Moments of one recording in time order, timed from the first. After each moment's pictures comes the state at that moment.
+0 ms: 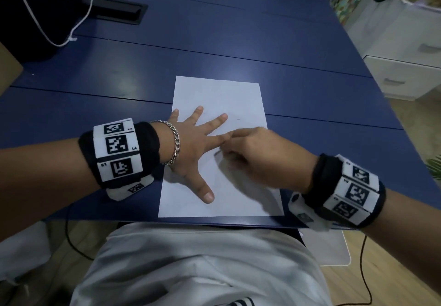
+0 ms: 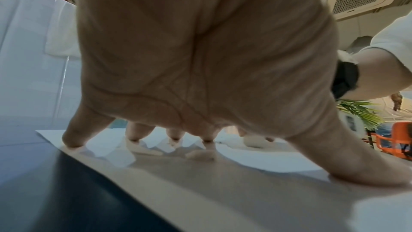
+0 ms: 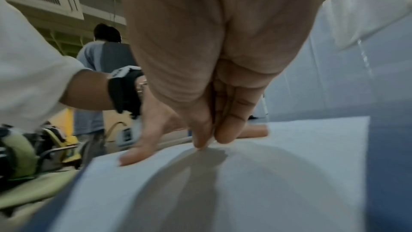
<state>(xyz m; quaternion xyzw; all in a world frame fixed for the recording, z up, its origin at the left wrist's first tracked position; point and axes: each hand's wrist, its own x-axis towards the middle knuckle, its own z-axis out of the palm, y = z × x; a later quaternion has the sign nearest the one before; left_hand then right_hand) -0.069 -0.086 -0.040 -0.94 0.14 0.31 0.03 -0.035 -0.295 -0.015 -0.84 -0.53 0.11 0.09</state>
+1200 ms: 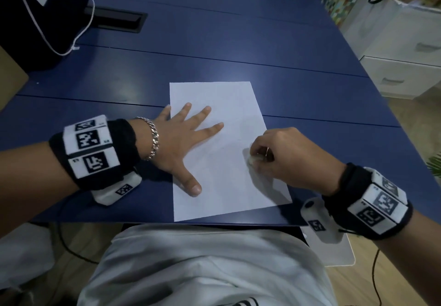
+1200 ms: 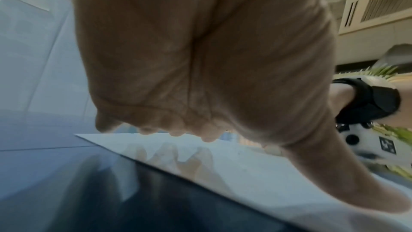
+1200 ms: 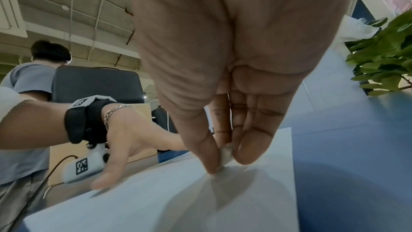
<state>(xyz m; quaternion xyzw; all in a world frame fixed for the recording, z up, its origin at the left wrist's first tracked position) -0.076 -0.062 -0.026 -0.94 0.13 0.31 0.04 -0.029 -0.331 -0.014 -0.92 -0.36 0.12 0.11</state>
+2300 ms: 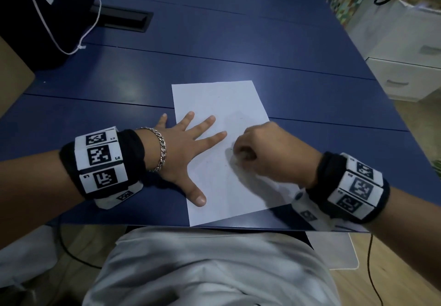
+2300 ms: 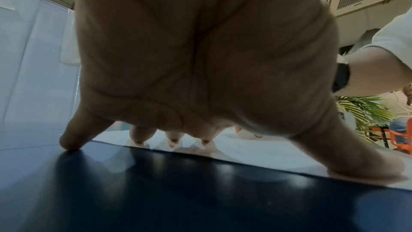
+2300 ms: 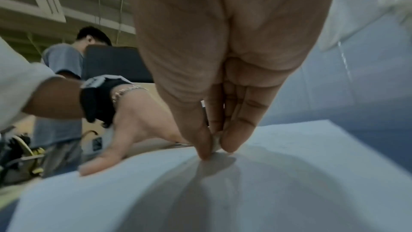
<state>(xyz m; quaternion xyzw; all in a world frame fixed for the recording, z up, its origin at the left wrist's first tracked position) -0.087 -0.061 -0.034 -0.93 0.11 0.34 0.04 -0.031 -0.283 -0.006 -0.89 -0.44 0.14 0.05</state>
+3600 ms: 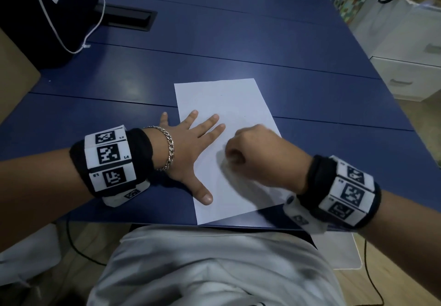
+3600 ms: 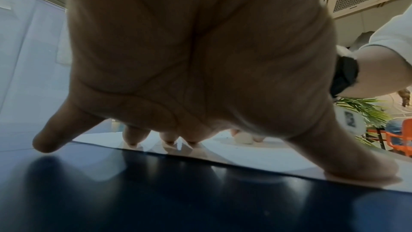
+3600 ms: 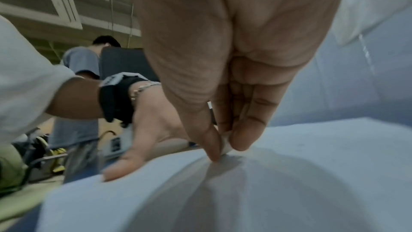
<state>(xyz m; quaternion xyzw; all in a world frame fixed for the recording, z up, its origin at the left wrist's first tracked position) -0.088 -0.062 -0.035 -0.94 0.09 0.33 0.03 -0.045 -0.260 -0.008 -0.89 -0.44 0.13 0.03</state>
